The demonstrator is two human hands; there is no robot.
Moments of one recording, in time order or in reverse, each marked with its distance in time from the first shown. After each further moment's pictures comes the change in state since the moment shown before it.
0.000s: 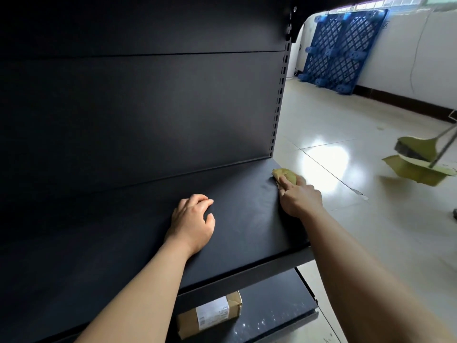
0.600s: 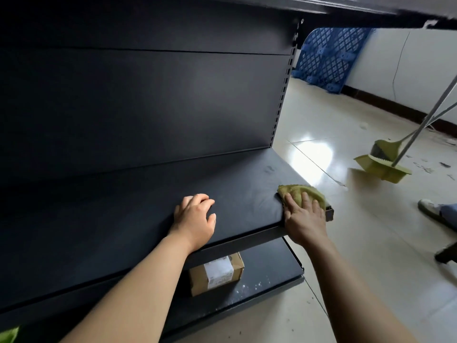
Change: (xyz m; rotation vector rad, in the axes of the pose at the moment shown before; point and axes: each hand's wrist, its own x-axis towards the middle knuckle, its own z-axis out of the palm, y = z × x) left_hand -0.066 -0.017 -0.031 0.023 -0.085 0.049; right_hand -0.133 -0.009 0.008 0.041 -0.042 0.132
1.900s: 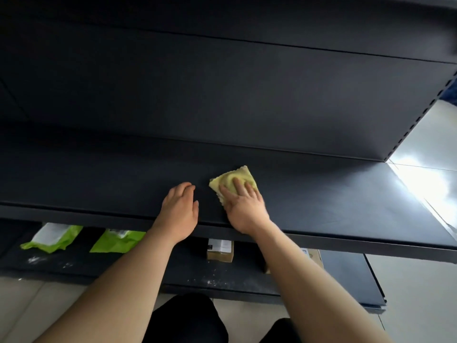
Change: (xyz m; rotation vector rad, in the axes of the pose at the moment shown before) left_hand -0.161 -0.170 -0.119 0.174 0.132 -0.396; right_hand -0.134 -0.291 0.061 -0.035 -0.187 -0.850
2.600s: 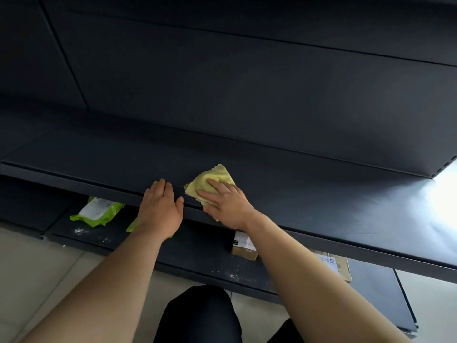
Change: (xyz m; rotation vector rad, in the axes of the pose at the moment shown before) left_hand -0.049 -0.089 -0.033 0.145 0.009 -0.335; right_hand 0.013 -0.098 0.012 0.081 -0.143 -0.433
